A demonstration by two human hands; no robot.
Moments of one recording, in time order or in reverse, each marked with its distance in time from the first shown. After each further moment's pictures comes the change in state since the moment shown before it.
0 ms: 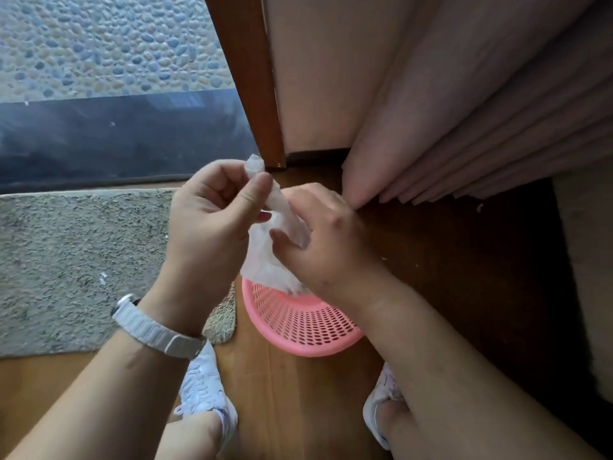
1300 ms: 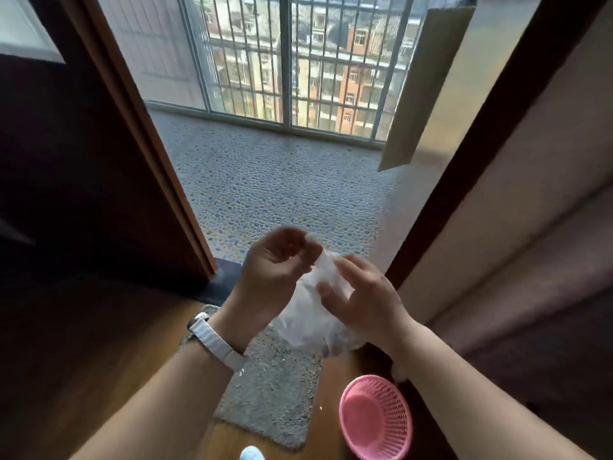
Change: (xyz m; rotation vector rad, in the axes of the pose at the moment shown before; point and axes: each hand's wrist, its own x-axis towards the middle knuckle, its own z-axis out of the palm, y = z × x) left_hand -0.135 0.578 -0.224 -0.179 0.153 0.311; right_hand 0.087 -0.571 -0.178 -0.142 0.005 -0.447
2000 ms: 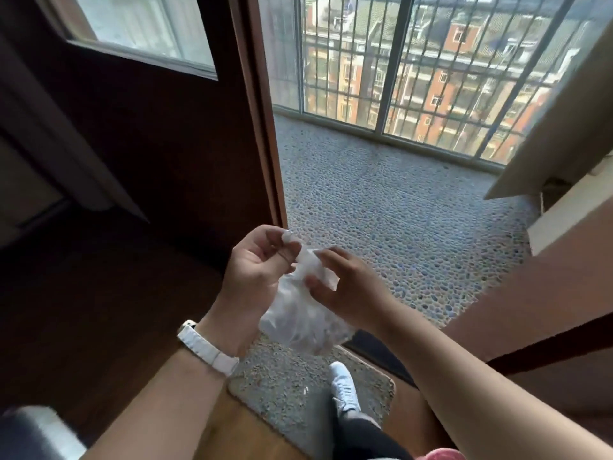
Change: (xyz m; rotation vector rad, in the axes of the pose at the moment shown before) left_hand 0.076 0.049 -0.218 0.100 0.356 0.002; right_hand 0.185 -0.104 0.167 0.166 -0.296 -0.196
